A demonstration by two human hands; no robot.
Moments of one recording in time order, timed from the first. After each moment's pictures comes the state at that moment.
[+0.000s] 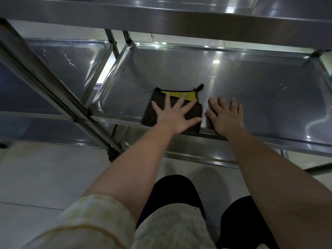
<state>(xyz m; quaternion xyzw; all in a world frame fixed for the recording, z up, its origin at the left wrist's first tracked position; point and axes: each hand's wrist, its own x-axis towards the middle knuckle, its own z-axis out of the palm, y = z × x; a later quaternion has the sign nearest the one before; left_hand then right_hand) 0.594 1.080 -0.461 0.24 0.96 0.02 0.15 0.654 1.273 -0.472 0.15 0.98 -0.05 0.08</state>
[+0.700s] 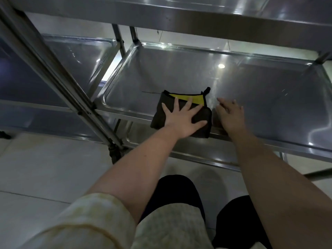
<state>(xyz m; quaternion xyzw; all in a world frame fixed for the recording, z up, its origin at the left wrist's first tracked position) 0.626 1.089 -0.456 0.28 0.95 0.10 0.13 0.661 1.282 -0.470 0.18 0.91 -0.36 -0.09</state>
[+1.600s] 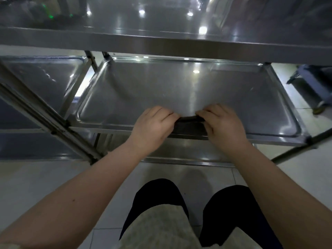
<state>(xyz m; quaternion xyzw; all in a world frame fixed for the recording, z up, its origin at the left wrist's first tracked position) 0.693 1.058 -0.368 0.50 0.81 0.19 -0.26 0.773 1.270 -0.360 -0.11 0.94 -0.09 -0.30</state>
